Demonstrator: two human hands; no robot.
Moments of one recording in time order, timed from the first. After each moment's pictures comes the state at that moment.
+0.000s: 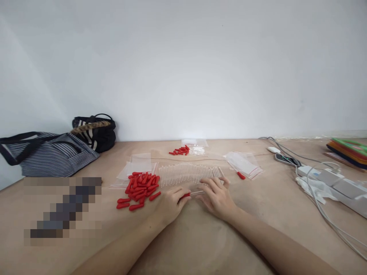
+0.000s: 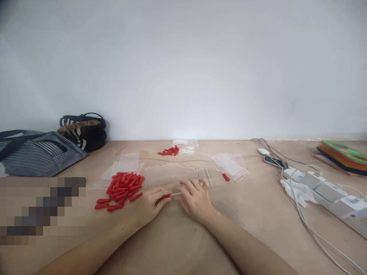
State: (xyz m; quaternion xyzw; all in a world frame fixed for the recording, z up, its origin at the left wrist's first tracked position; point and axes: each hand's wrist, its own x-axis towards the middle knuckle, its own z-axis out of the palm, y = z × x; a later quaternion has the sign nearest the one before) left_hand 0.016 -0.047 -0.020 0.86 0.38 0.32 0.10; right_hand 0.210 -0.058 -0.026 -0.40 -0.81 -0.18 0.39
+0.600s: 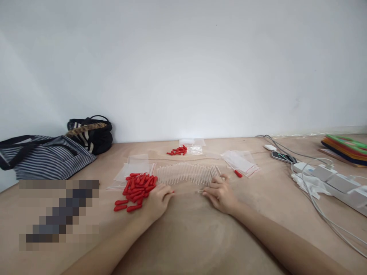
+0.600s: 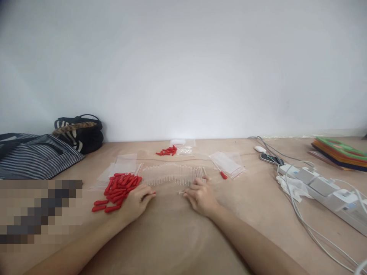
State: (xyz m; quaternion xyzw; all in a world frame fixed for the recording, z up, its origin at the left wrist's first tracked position) left_hand -0.011 -0.040 -0.019 0.86 0.39 0.33 0.02; right_hand 0.231 -0.058 -0.025 -0.44 -0.85 -0.04 0.29
